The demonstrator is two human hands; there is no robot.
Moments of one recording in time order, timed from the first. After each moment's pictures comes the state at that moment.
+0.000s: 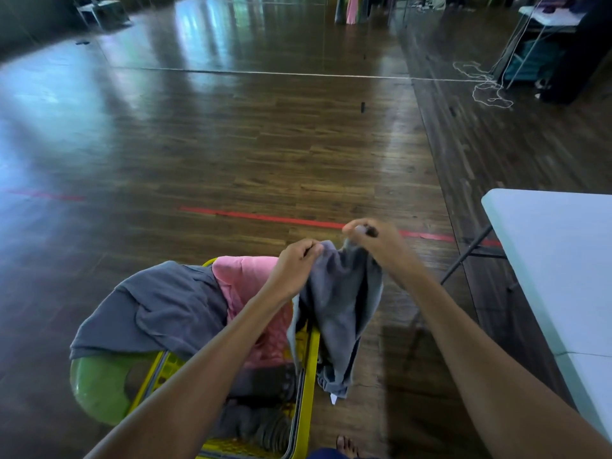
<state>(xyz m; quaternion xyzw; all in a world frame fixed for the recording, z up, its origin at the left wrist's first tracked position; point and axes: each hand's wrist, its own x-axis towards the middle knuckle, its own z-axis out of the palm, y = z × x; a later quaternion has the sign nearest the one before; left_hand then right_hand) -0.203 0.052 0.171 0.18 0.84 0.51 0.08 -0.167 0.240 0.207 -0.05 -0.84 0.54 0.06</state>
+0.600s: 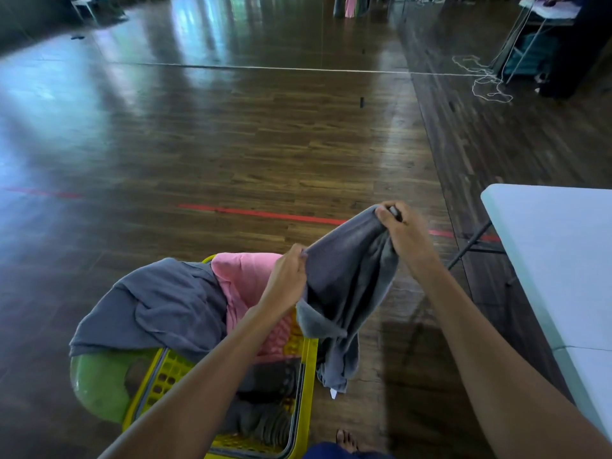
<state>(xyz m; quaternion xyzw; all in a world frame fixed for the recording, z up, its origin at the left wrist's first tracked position) -0.188 0.041 0.149 0.15 0.89 0.44 0.04 -0.162 0.260 0.216 -0.15 -0.82 0.53 0.17</state>
